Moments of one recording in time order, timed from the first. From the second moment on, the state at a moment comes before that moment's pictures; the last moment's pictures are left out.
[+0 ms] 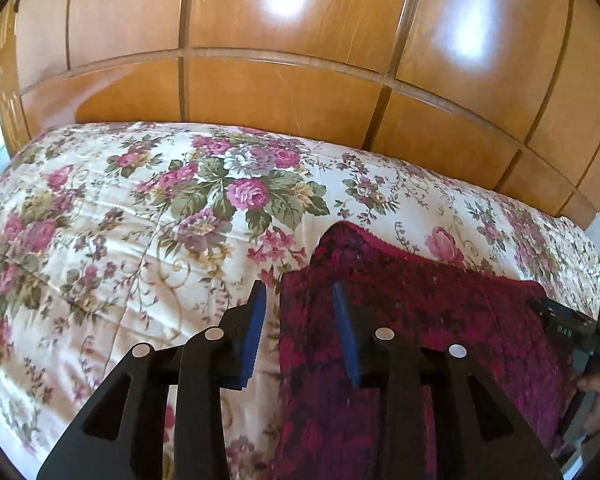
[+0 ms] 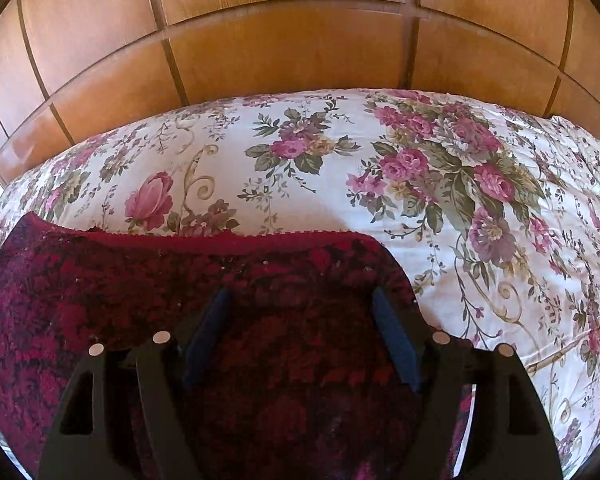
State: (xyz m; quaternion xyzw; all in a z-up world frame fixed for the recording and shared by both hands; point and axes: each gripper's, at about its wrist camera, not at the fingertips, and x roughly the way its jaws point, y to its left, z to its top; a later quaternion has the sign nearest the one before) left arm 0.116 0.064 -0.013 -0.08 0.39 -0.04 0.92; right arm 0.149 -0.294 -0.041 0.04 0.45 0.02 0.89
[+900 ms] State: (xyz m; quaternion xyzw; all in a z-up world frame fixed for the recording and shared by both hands) left arm 0.107 0.071 -0.041 -0.10 0.43 -0.06 0.90; right arm 0.108 -0.322 -0.018 0.05 0.46 -0.01 0.89
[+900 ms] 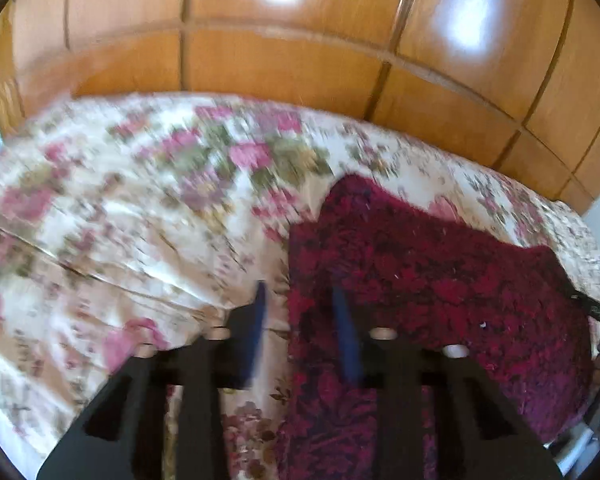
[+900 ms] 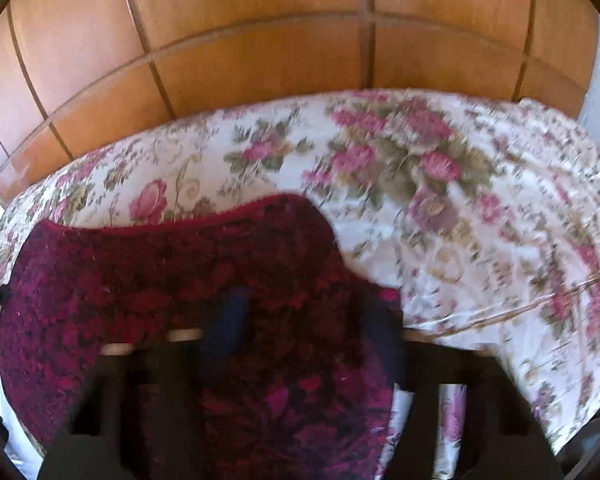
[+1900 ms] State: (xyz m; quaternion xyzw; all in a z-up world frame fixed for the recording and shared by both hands) left arm 0.064 0.042 -0.006 -0.04 0.35 -0.01 0.93; right arm 0.083 -0.340 -0.020 0.09 0.42 0.00 0.90
